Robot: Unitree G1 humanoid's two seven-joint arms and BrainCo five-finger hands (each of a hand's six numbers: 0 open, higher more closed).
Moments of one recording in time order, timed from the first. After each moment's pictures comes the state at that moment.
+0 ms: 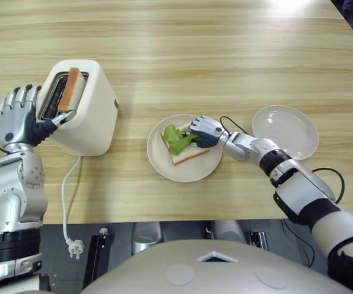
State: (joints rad) left arm 0.14 0.64 0.28 -0.12 0.79 0.13 0.06; right arm -0.74 -0.31 0.73 1.11 -0.95 -0.77 -0.44
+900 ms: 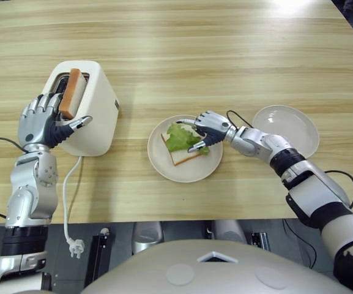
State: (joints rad) left arm 0.12 0.64 0.15 -0.09 0.77 0.15 0.03; right arm -0.69 -0.40 0.68 0.91 -0.87 -0.77 -0.29
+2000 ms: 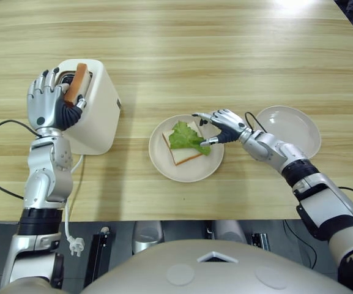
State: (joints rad) left arm -0.04 0.60 0.06 -0.06 0.86 0.18 0.19; right arm -0.57 -0.48 0.52 0.81 -0.79 -0.71 -0.29
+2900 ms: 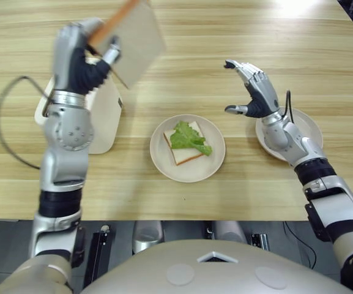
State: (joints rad) left arm -0.27 0.40 0.00 -0.22 0.34 -0.03 -0.05; right arm -0.50 -0.53 0.28 0.61 -0.68 -0.83 -0.57
